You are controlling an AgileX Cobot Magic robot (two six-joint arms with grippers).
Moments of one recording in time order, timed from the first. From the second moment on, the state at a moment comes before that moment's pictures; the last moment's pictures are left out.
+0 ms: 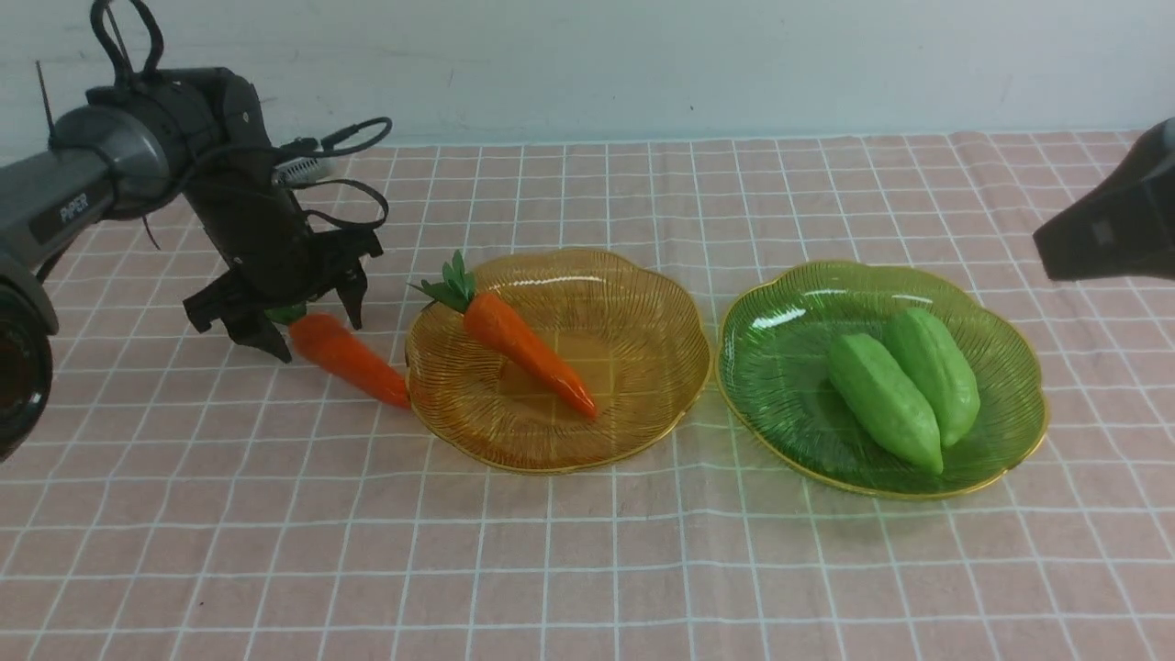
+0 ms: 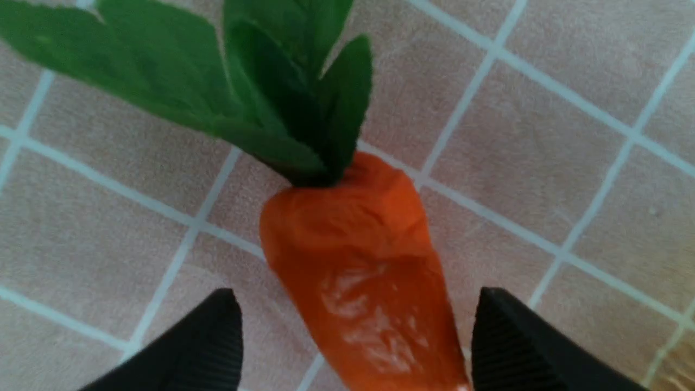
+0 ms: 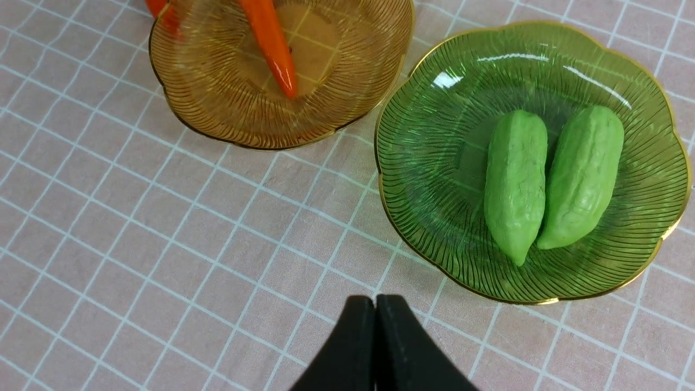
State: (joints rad) right arm 0.36 1.18 -1.38 0.19 1.27 -0.04; left arm -0.04 2.26 -1.88 -0.08 1.02 -0.57
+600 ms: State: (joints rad) right arm 0.36 1.18 -1.38 0.21 1.27 -0.04; left arm -0.18 2.29 -2.10 -0.26 1.19 -0.30
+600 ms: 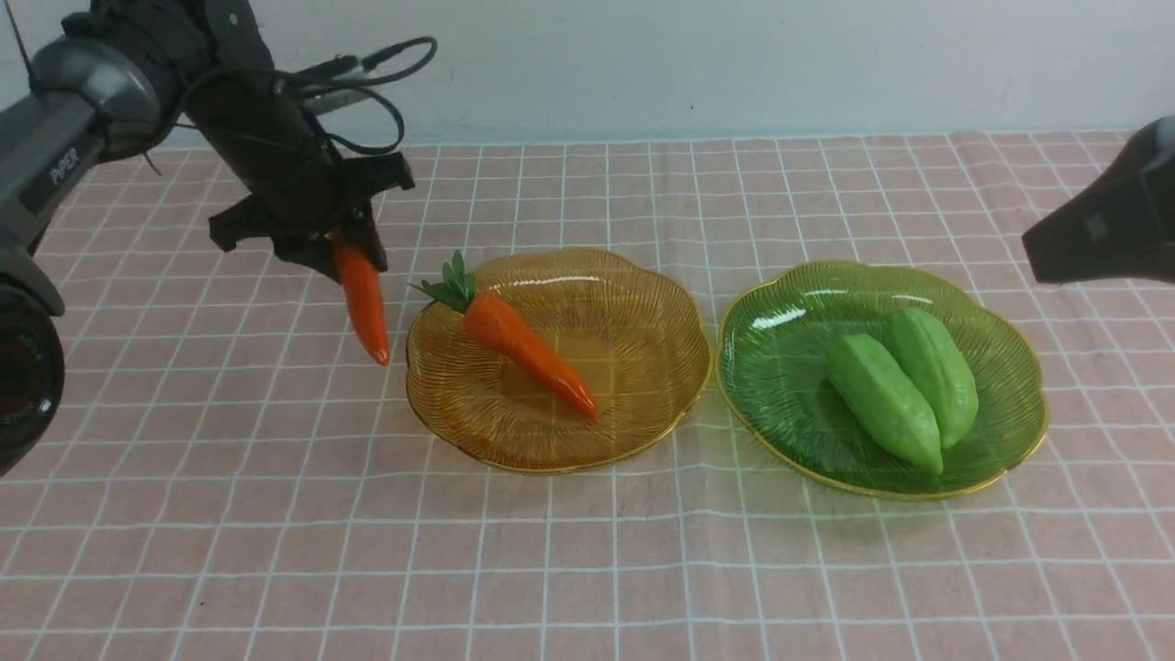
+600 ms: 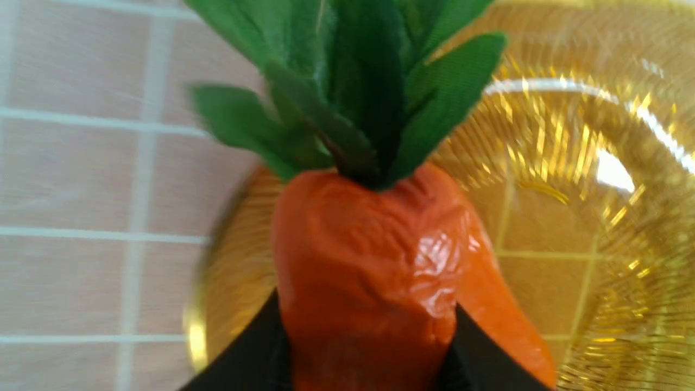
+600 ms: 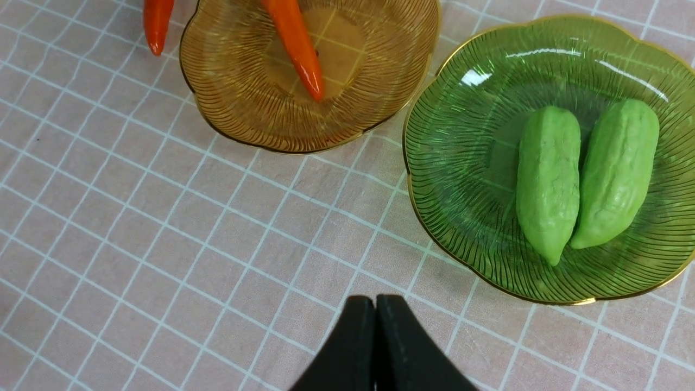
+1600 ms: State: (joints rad) right arm 0.36 0.42 -0.63 -0.05 0.58 0.02; left arm -0.13 2.31 -2.31 -0.35 1.24 -0.25
